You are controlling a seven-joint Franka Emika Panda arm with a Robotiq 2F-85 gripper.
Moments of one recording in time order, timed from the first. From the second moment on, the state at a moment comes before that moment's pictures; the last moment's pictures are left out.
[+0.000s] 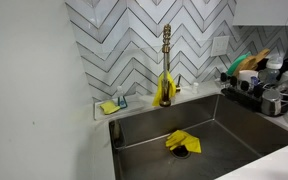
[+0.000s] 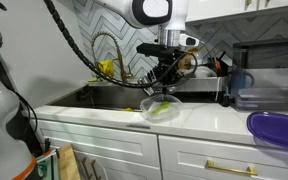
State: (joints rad) arm -0.17 -0.02 -0.13 -2.04 0.11 1.93 -0.49
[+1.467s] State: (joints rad) arm -0.11 0.10 -0.10 -2.06 0.09 2.06 -0.42
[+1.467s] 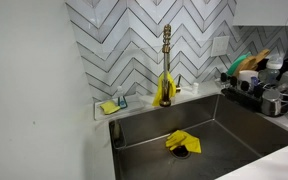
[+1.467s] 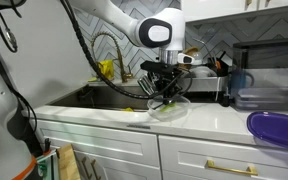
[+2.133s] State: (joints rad) arm -0.12 0.10 -0.10 -2.07 0.08 2.14 -0.38
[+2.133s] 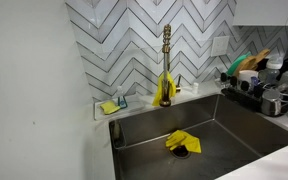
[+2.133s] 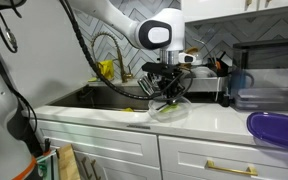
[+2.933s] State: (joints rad) arm -0.12 0.08 -0.10 -2.08 0.08 2.18 -0.37
